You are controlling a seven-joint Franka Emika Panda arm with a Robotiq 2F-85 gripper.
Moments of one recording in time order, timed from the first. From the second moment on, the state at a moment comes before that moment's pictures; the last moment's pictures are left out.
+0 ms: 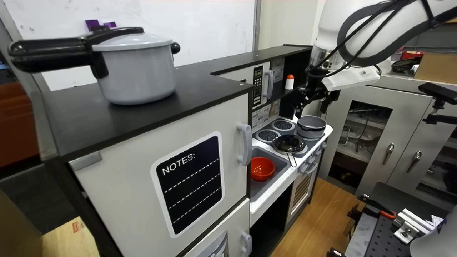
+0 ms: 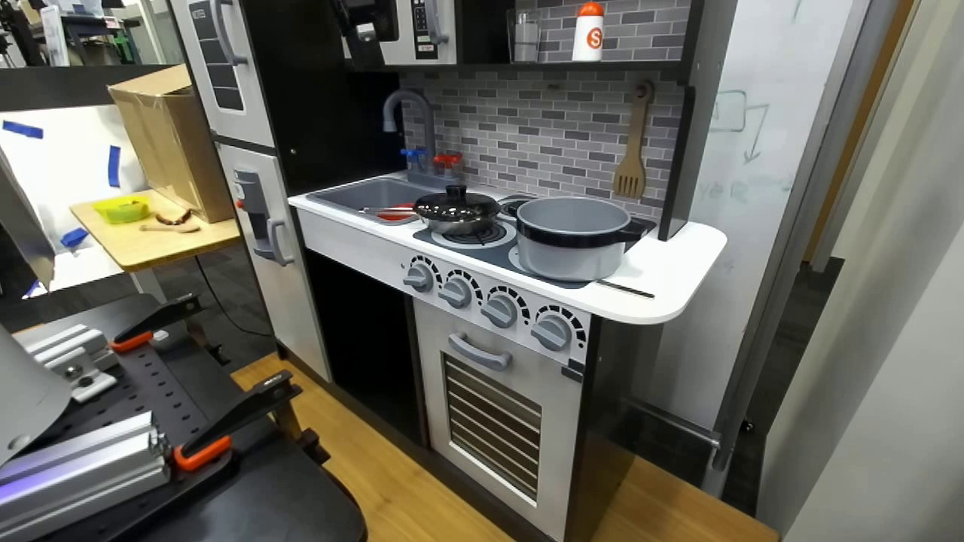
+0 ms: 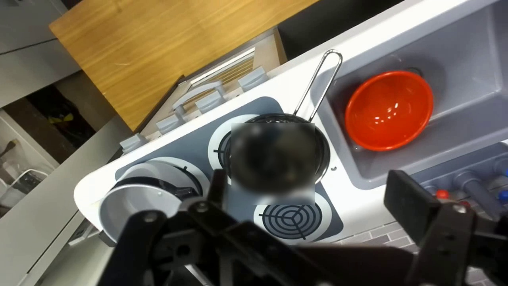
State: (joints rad) arm -0.10 -0.49 0.03 -2.64 -0.13 2.31 0.47
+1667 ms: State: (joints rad) arm -0.25 -0.58 0.19 -2.77 -0.50 2.60 0.73
